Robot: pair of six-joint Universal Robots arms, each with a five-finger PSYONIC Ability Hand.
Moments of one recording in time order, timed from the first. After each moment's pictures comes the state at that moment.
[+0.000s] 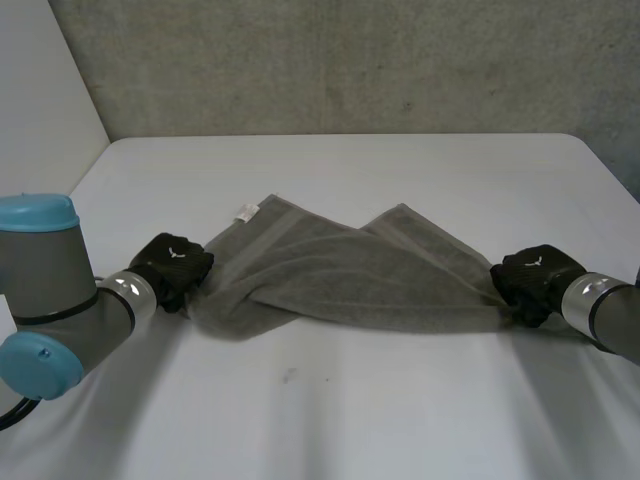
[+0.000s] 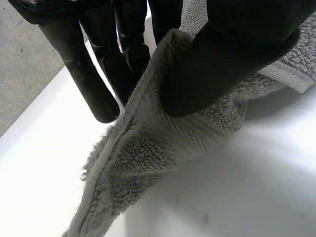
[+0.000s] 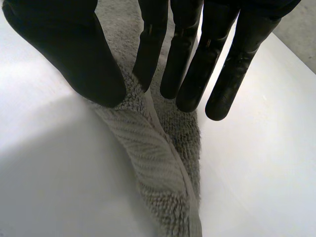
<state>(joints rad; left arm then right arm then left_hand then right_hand) 4.47 -2.10 -1.57 3.21 -1.35 3.79 1.65 -1.09 1.58 0.13 1.28 2.44 1.18 1.22 1.21 1.22 1.03 0.80 0.94 0.92 0.93 0.77</state>
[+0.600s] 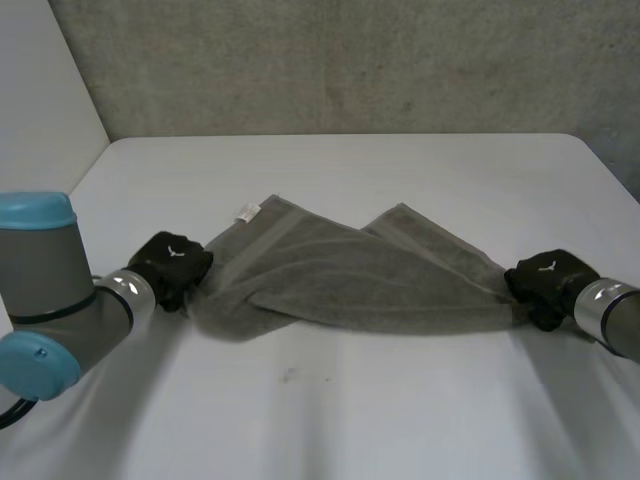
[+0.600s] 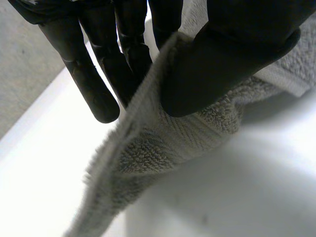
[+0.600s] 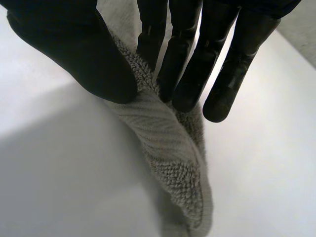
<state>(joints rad) 4.47 -2.08 -1.57 3.19 -1.36 3.79 1.60 -1.09 1.61 0.09 1.27 2.41 1.18 1.22 1.21 1.22 1.03 0.95 1.17 1.18 1.19 0.97</state>
